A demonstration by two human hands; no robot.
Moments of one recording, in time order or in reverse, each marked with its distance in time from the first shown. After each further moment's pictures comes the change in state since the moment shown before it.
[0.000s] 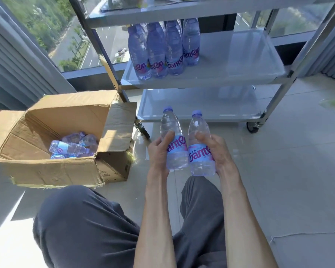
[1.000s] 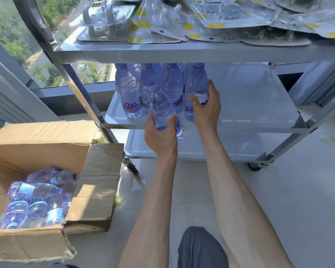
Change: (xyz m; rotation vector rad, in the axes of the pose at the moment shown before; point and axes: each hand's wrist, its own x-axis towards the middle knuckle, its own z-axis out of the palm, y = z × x) left_hand 0.219 0.081 0.095 0.461 0.524 0.716; right_hand 0.264 -0.141 0.073 -0.408 0.424 -0.729
